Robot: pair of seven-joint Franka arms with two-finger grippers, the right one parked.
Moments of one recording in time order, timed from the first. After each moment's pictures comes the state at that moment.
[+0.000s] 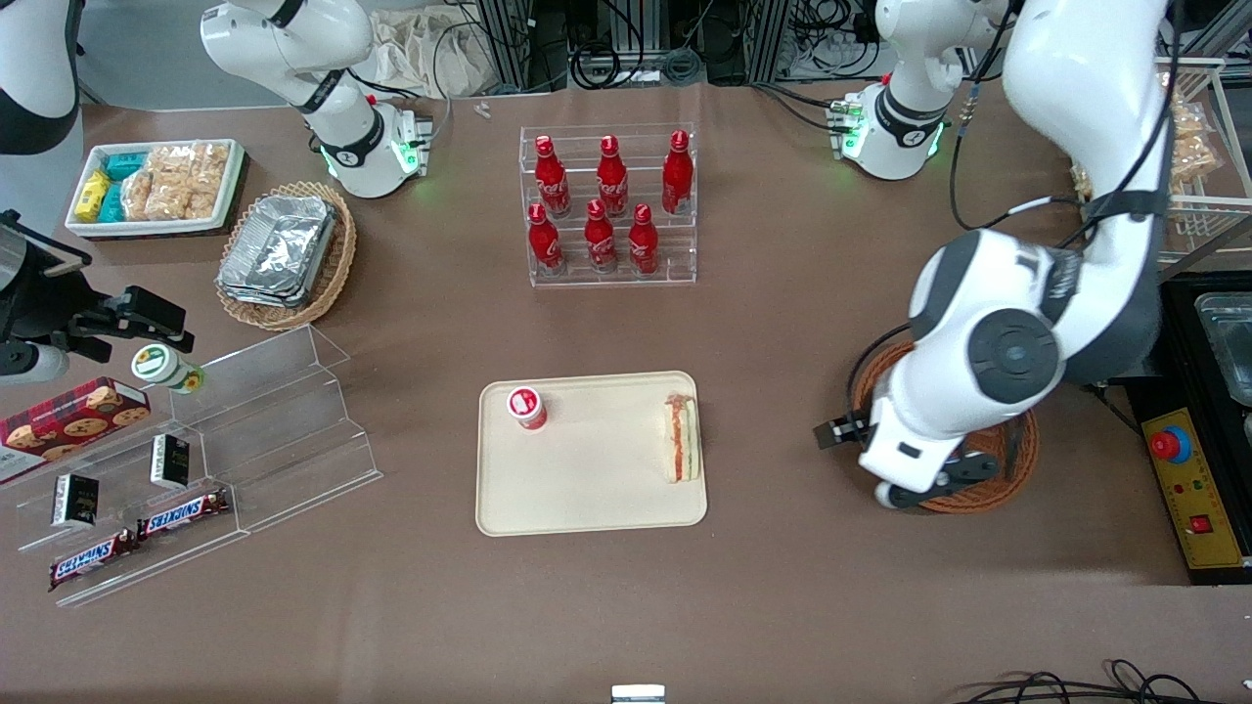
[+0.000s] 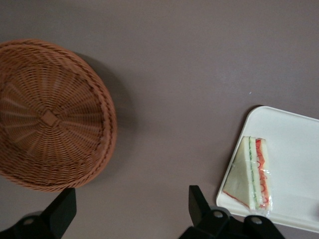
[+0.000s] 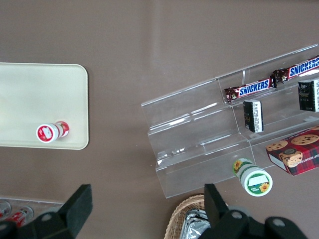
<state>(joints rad) -0.04 0.50 -0.34 -1.35 0.11 1.76 -0.67</state>
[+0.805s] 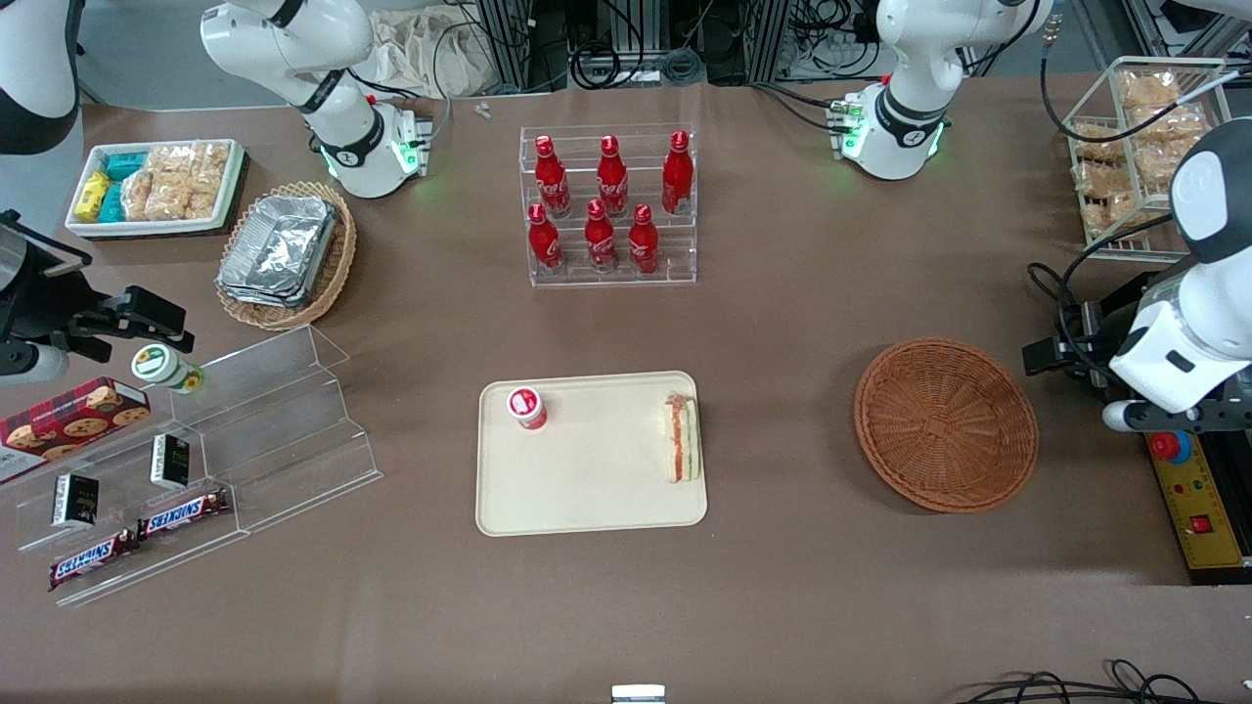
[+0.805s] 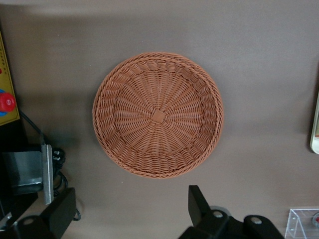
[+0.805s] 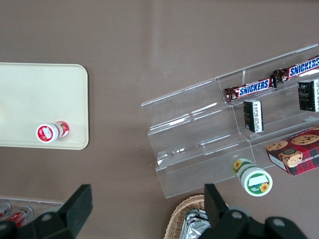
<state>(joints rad) 0.07 0.21 -0.09 -1.56 0.02 1.68 0.00</state>
